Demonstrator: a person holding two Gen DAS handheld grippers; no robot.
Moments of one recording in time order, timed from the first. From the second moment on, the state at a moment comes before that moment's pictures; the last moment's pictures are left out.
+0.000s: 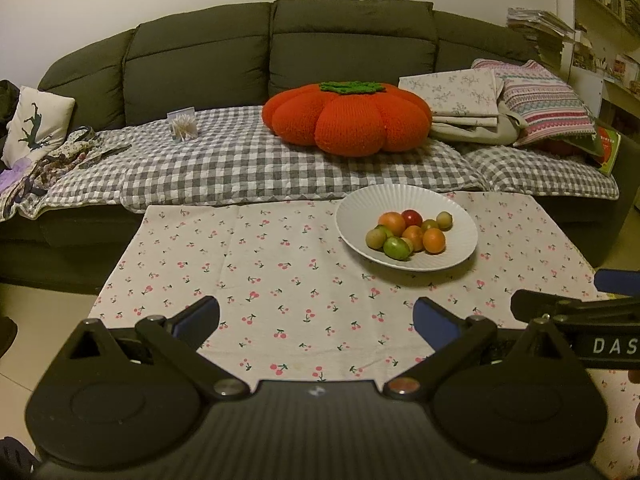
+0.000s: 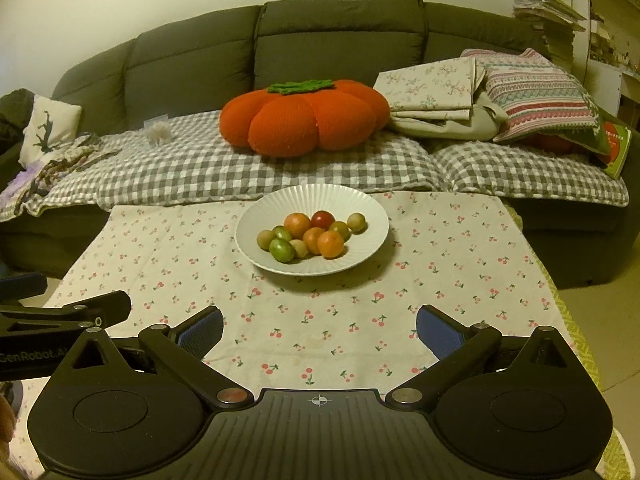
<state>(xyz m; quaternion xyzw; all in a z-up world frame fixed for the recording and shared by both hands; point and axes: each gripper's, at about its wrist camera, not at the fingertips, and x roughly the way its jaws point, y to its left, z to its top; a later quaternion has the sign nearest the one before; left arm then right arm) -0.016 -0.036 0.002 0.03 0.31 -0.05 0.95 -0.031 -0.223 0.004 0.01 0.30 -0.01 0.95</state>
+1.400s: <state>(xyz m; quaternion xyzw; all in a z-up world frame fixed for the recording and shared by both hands) -0.011 -0.038 0.000 0.03 0.32 -0.05 0.95 -0.030 -0.222 0.005 0.01 0.29 -0.01 0.96</state>
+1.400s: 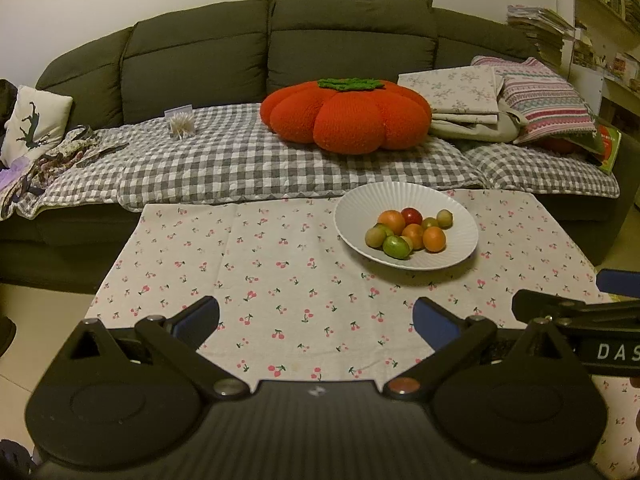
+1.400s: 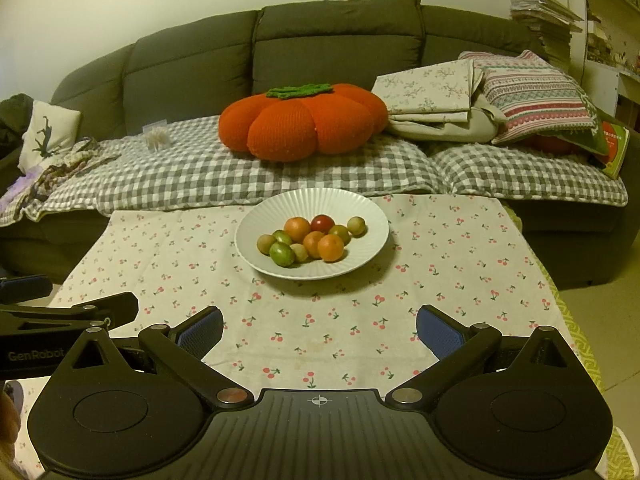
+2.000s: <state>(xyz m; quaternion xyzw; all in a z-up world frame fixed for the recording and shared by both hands) -0.011 -0.038 -0.002 0.03 0.32 -0.05 0.95 -0.030 -0.222 0.005 0.01 0.29 -0.01 0.96</state>
